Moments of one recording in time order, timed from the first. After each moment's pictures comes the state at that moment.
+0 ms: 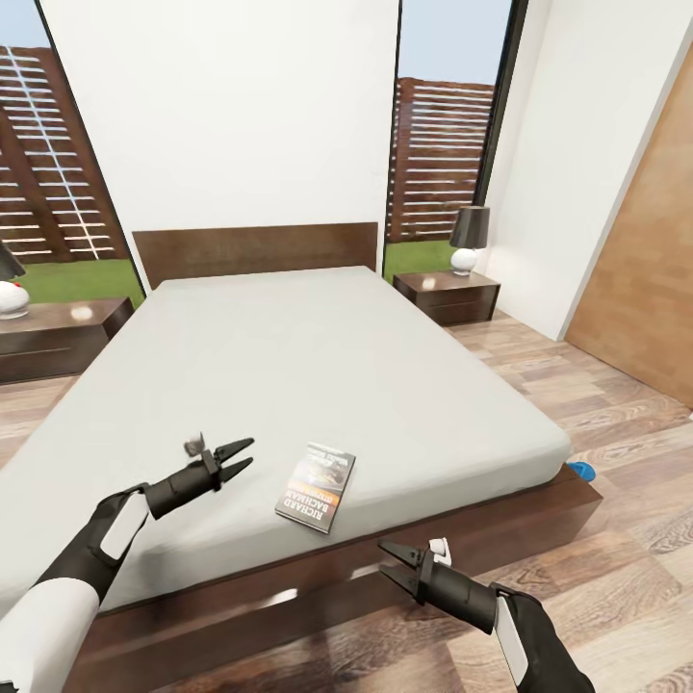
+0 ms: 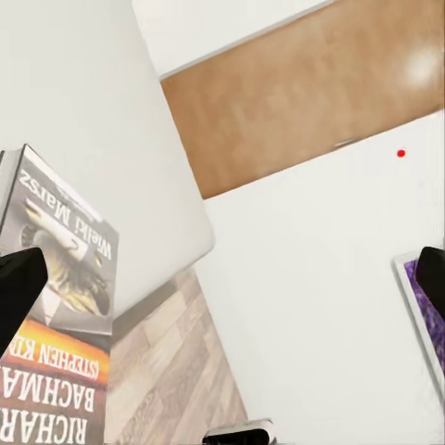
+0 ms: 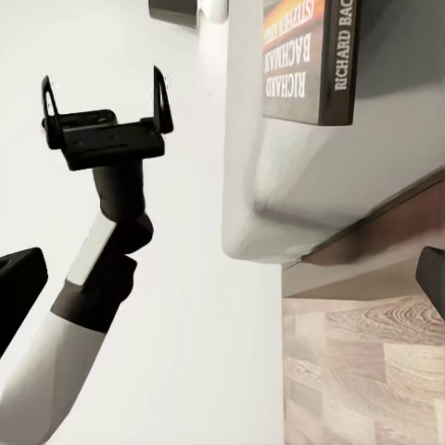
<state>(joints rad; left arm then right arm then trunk) -0.70 0.23 0.11 -0.68 0.68 0.73 -1.03 -0.40 0.10 -0.41 -0.80 -0.09 0.86 1.27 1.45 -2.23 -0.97</state>
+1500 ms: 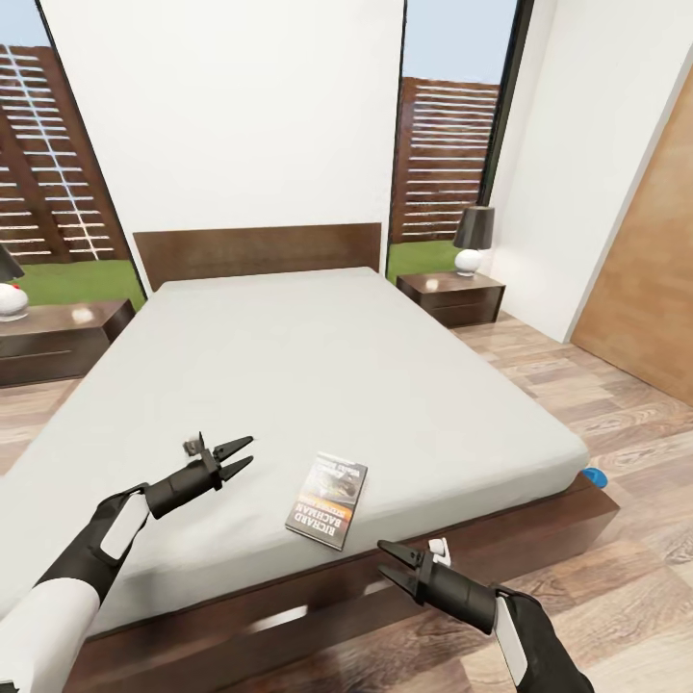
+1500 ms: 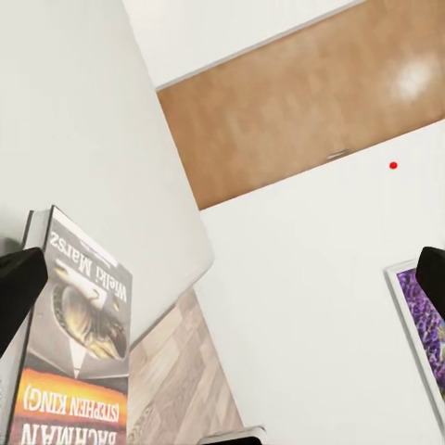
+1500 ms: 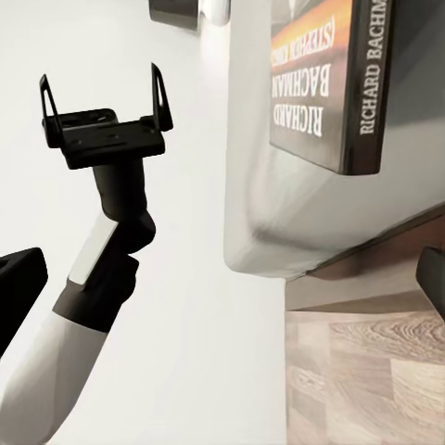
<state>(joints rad) -0.70 0.22 0.11 -0.68 0.70 0.72 -1.03 -0.40 0.11 -0.40 -0.80 -0.09 0.86 1.27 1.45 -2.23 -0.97</state>
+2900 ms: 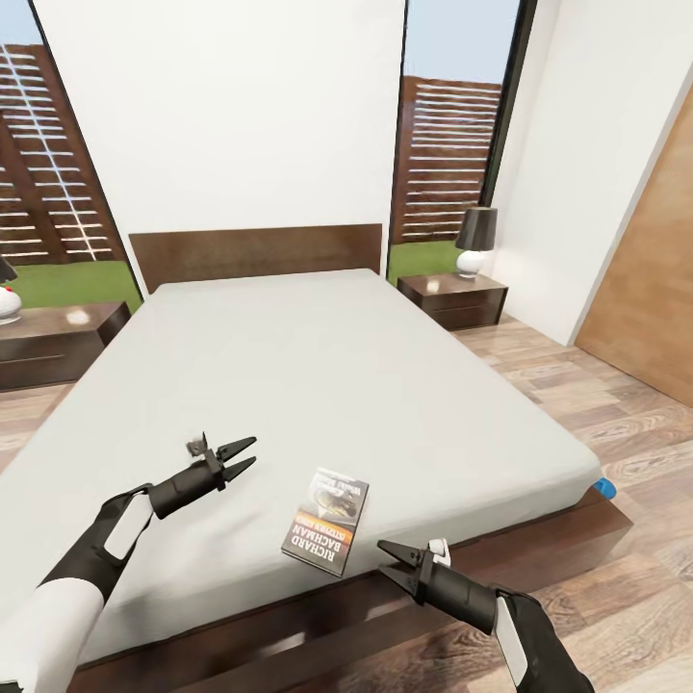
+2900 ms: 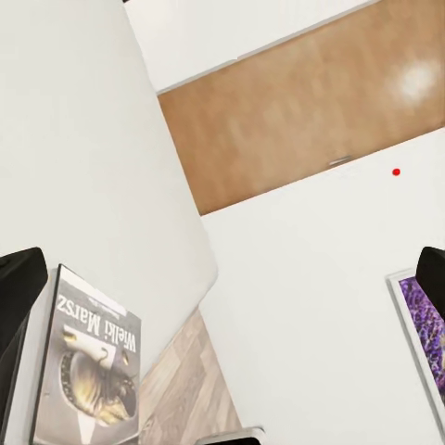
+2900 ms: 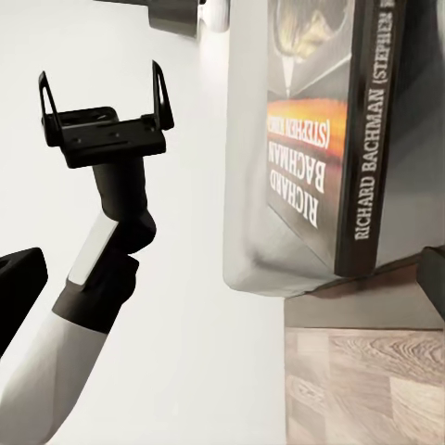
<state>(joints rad) -0.70 0.21 0.11 -0.67 0.70 0.72 -1.02 -0.40 0.11 -0.40 -0.80 -0.09 0.86 1.27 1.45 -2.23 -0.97</state>
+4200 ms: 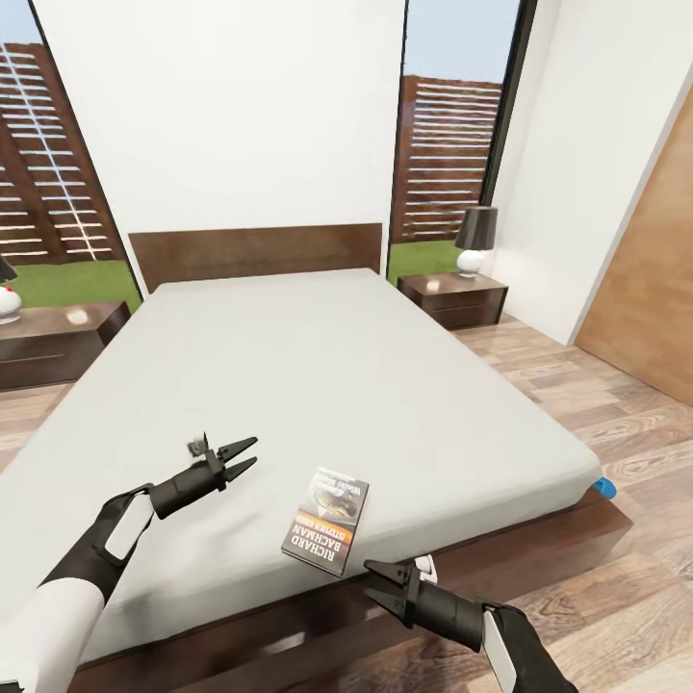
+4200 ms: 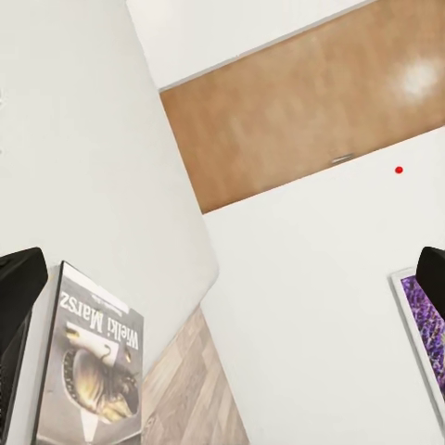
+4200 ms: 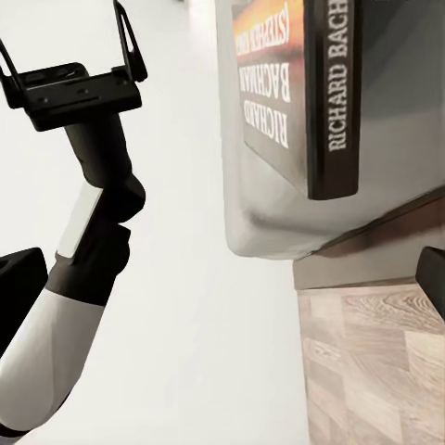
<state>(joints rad) -0.70 0.21 0.10 -0.67 0.69 0.72 -1.02 -0.40 0.11 -0.36 -0.69 -0.09 0.85 1.27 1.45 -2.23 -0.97</state>
